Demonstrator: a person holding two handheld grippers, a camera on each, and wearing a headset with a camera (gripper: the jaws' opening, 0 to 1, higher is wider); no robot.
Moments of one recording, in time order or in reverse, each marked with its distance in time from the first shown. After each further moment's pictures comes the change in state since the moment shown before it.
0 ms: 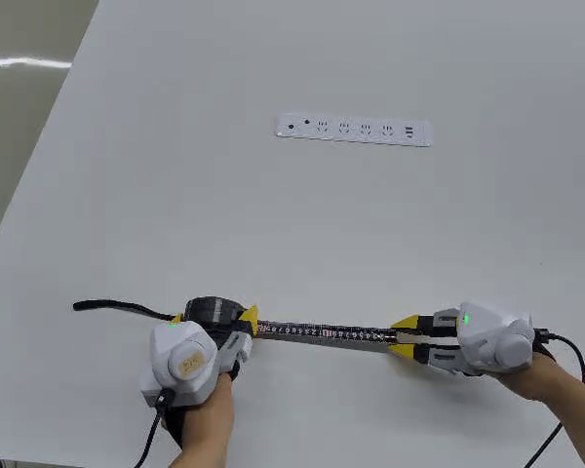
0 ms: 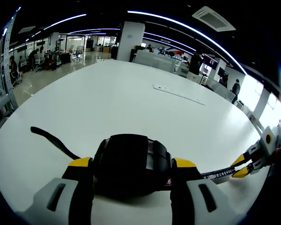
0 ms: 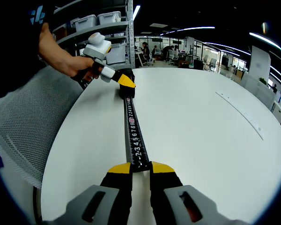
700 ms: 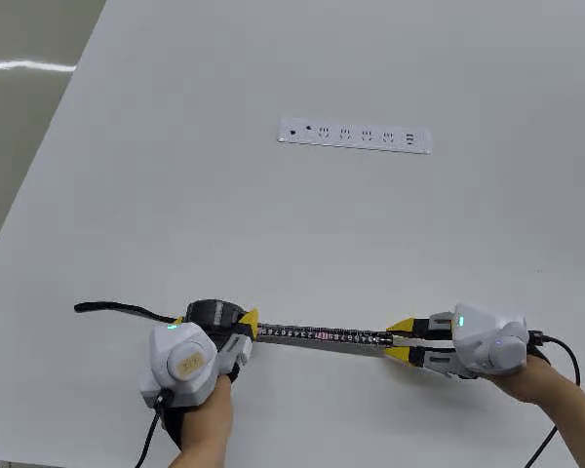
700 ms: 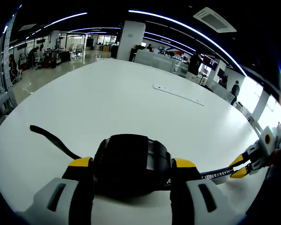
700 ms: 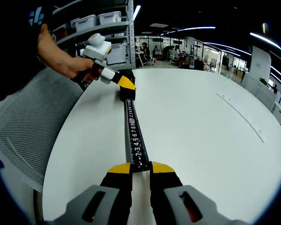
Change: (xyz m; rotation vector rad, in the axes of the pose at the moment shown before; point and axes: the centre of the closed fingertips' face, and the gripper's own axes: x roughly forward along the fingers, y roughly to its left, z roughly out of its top) left arm -0.001 0.000 0.000 -0.016 0.007 -0.012; right arm 0.004 0.001 0.008 -0.001 0.001 0.005
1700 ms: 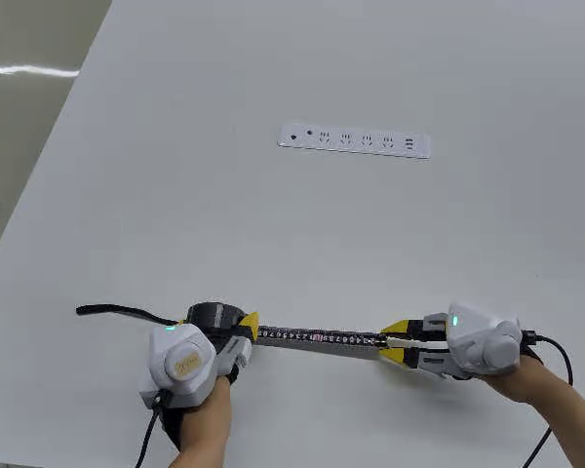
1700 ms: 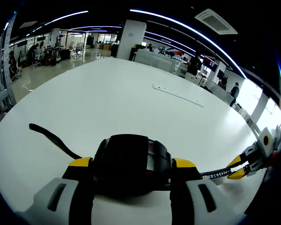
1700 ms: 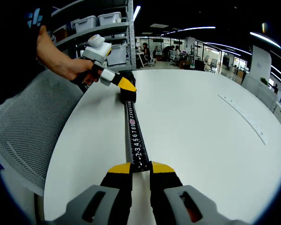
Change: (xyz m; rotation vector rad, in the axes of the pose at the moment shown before) left arm -0.001 0.001 0.000 -0.018 0.008 -0.014; right arm 0.005 0.002 0.007 0.004 -0.006 0.012
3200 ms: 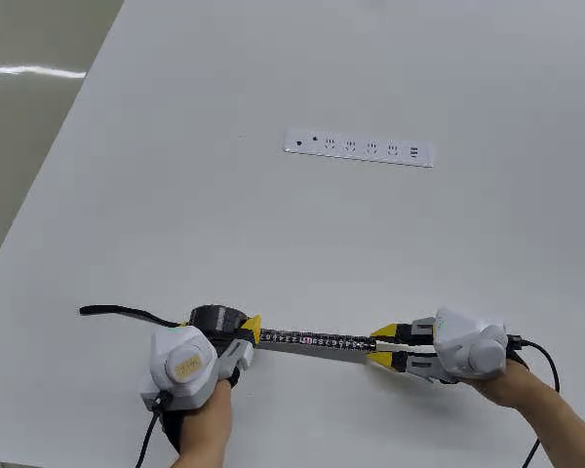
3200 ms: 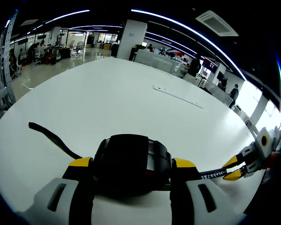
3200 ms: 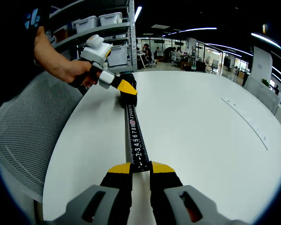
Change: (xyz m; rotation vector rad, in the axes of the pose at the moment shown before) left arm 0.000 0.001 0.000 -0.016 0.001 -0.009; right arm 0.015 0.001 0.013 -0.008 -0.011 0.007
